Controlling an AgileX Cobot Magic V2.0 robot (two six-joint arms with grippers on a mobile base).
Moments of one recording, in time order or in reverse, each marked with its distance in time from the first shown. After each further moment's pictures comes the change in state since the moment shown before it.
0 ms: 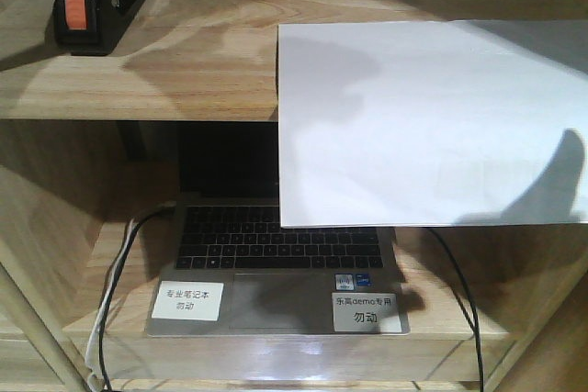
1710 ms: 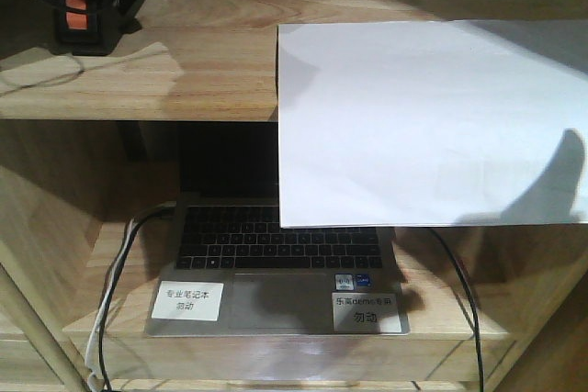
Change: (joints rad) left arm 0.176 0.422 -0.300 -0.053 0.222 -0.042; right arm 0.000 0.000 0.000 0.000 0.000 0.000
